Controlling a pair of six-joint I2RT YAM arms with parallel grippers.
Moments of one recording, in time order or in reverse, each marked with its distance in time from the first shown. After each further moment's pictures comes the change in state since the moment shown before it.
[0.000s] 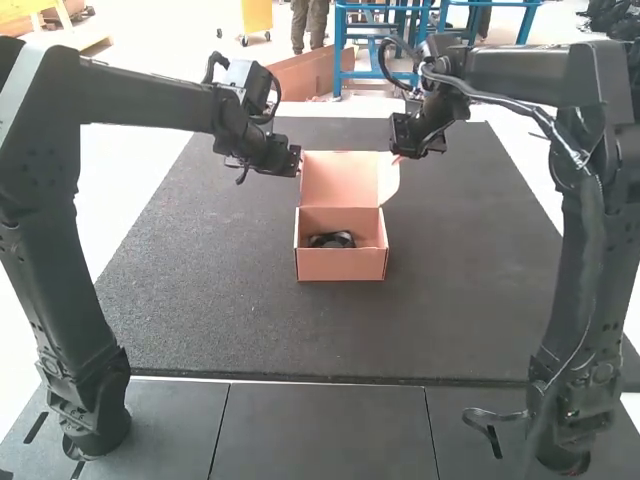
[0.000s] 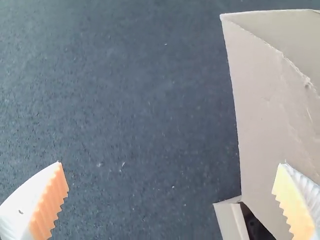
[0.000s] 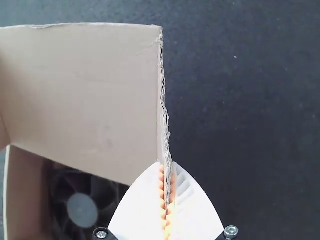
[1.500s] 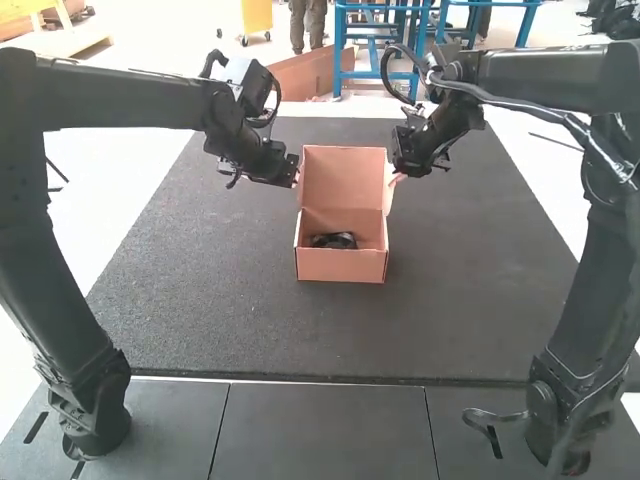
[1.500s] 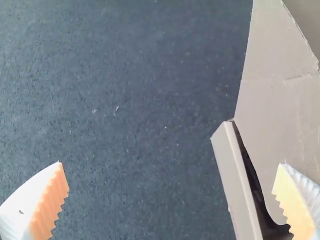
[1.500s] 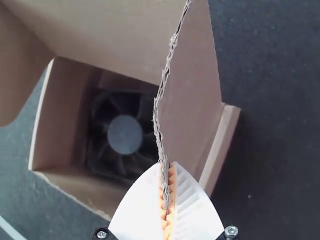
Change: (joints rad) left arm -0.043 -0.109 -0.048 -0.160 -0.007 0.004; right arm 0.017 -0.128 -0.154 -0.095 -0.138 -0.005
